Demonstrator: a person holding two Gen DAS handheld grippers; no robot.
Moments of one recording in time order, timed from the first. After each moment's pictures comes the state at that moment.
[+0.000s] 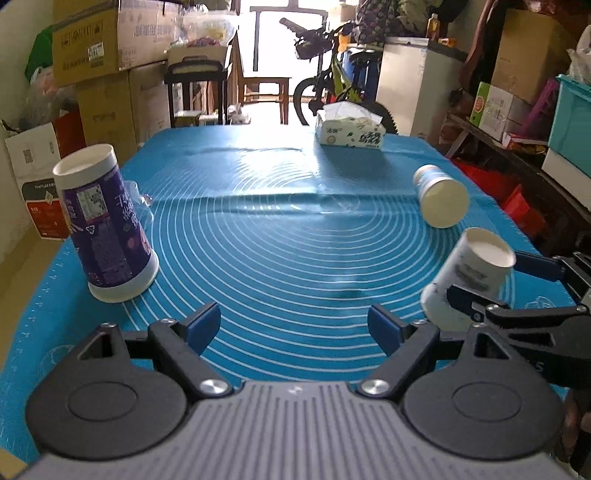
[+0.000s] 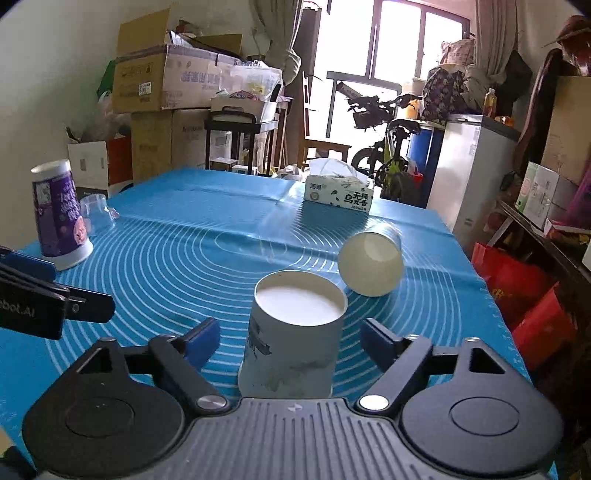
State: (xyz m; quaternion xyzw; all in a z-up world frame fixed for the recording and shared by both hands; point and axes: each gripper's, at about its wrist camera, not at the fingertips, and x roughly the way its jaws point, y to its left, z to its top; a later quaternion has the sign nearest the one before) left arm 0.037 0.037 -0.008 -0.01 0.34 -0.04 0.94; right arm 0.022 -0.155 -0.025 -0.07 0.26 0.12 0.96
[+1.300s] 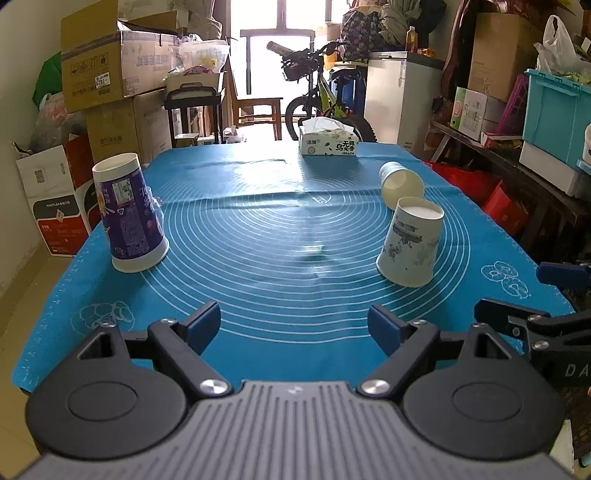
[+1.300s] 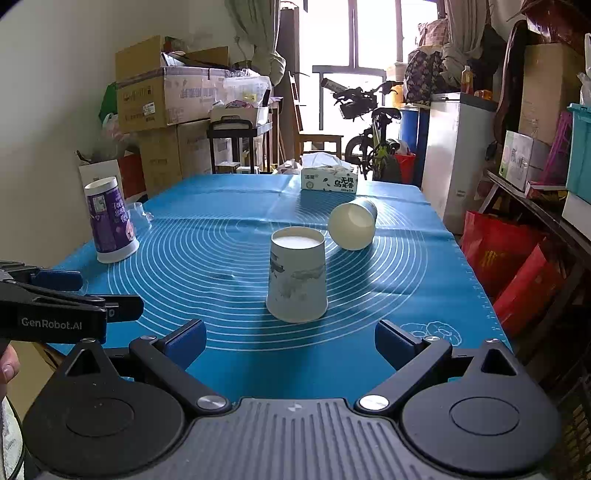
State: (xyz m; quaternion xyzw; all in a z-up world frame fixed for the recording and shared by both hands) left arm -0.040 0.015 -0.002 0.01 0.31 -0.04 0.95; right arm -0.084 -0.188 0.000 -0.02 0.27 0.12 0.95
